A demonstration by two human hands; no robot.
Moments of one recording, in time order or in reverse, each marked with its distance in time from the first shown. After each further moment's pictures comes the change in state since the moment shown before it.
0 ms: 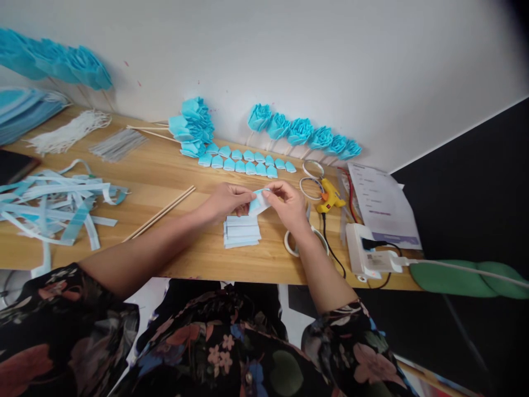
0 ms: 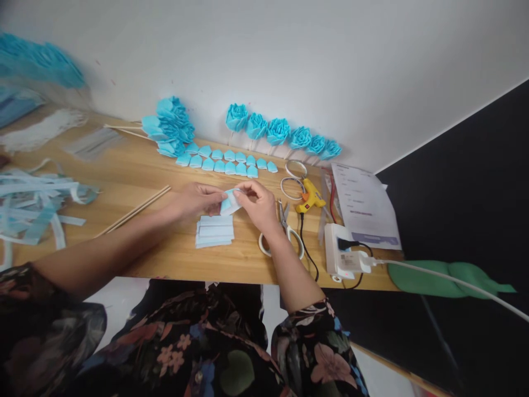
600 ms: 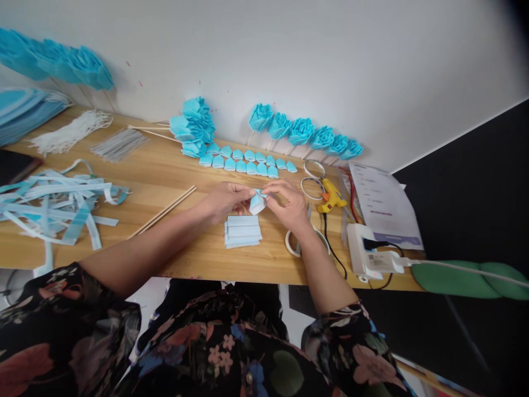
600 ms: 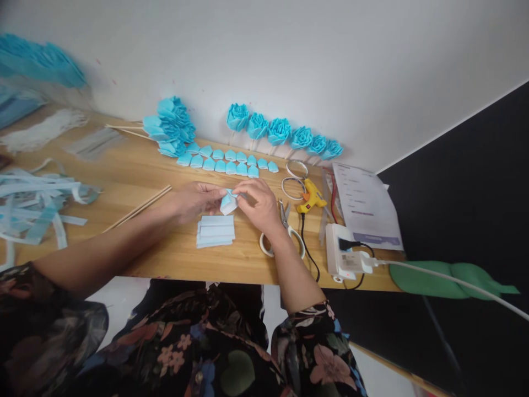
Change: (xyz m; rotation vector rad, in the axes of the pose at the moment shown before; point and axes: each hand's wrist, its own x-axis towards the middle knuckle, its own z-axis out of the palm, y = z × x) left_hand 0.008 -0.010 -0.009 -0.208 -0.122 -0.004; right_hand 0.002 -0.002 -0.007 -0.274 -0.048 -0.391
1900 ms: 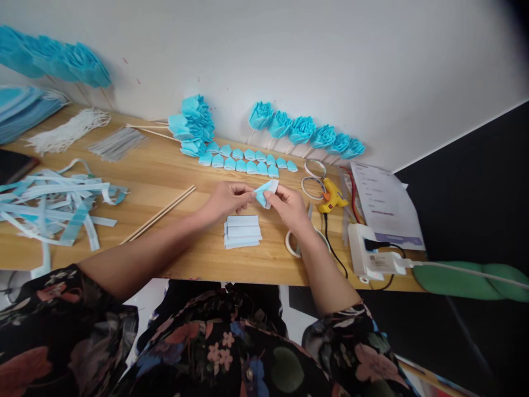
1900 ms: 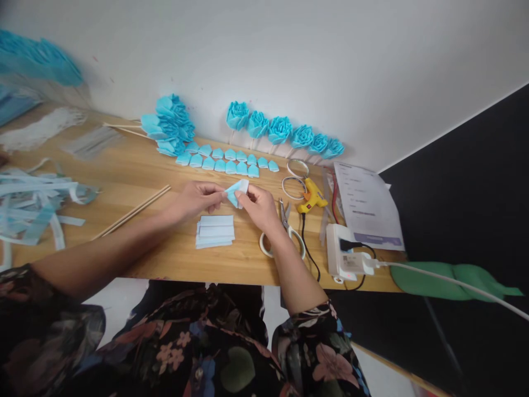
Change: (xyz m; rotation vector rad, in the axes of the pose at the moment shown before) left_hand -0.008 0.012 0.013 0.347 0.213 0.087; right_hand -0.002 -0.001 0.004 0.390 -0.096 0.595
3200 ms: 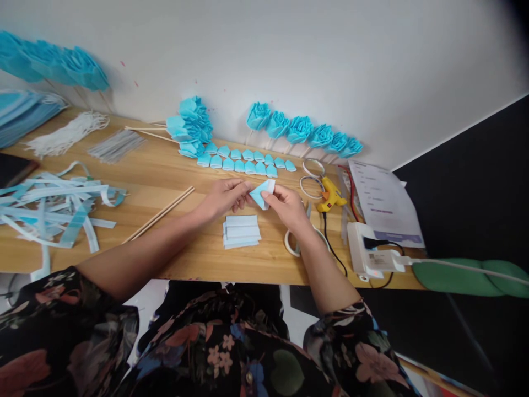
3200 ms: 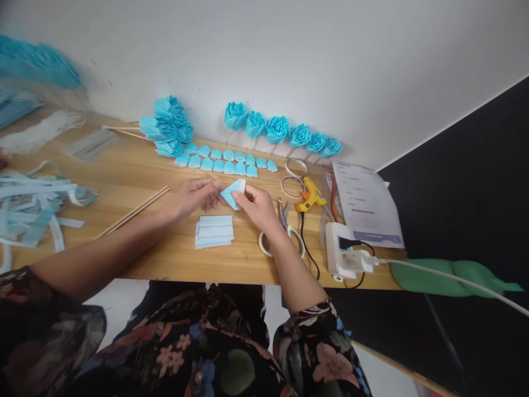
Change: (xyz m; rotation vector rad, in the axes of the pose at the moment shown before) left_hand 0.002 0.000 -0.003 -0.018 -0.018 0.070; right_hand 0.000 0.001 0.001 0.051 -0.033 -0.002
